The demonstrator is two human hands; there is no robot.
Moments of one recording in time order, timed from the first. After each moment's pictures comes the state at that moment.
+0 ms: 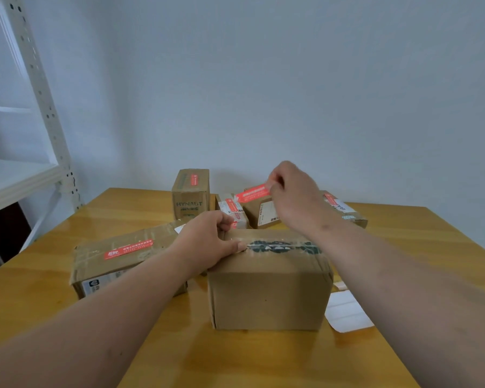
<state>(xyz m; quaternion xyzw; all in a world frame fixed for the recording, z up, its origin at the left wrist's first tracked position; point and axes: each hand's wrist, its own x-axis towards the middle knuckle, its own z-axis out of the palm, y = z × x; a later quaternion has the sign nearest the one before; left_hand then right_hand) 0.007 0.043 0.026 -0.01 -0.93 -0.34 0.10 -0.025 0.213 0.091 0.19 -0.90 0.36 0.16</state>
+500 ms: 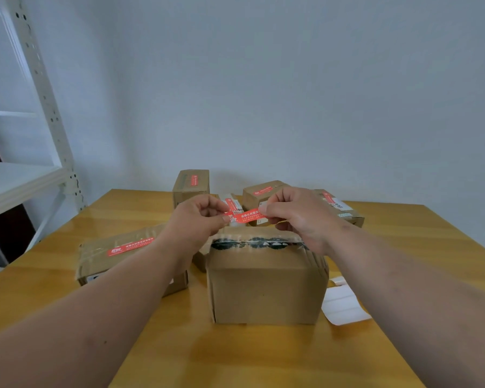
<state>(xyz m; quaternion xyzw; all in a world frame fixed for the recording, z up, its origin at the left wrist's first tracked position) 0.017 0.038 0.042 0.04 -0.79 -0.60 0.12 -0.014 0.234 0.073 0.15 -0.80 0.58 -0.04</state>
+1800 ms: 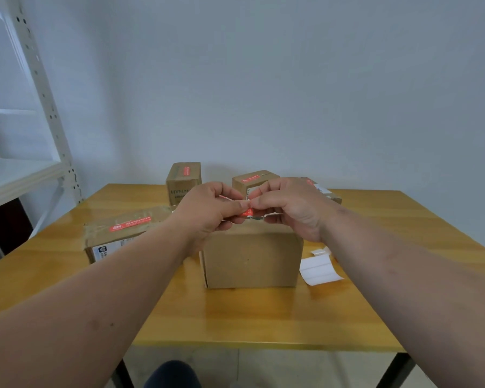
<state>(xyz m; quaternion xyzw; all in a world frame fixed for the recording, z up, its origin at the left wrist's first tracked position) 0.077 0.088 0.061 -0.01 -0.76 -0.65 0.06 0.048 0.257 0.077 0.19 -0.75 0.62 -0.11</state>
